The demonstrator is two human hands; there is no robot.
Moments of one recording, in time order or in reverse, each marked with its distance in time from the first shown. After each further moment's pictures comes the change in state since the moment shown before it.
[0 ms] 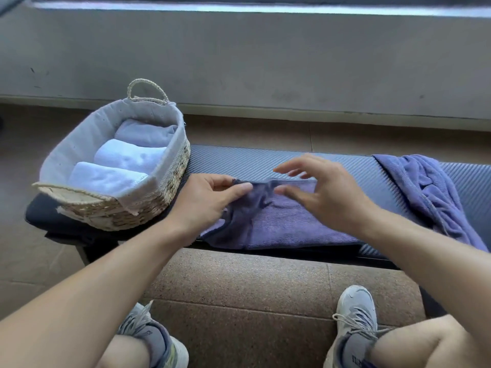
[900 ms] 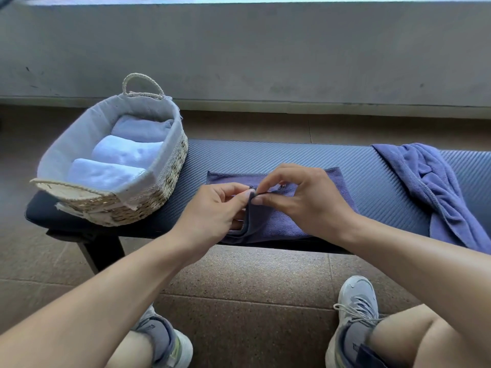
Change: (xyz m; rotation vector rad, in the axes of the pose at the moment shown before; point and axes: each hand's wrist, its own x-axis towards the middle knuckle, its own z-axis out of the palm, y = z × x) left_hand -0.027 -0.008 0.015 -0.154 -0.136 -0.095; right_hand -0.010 -0.018 0.030 0.271 0.024 -0.015
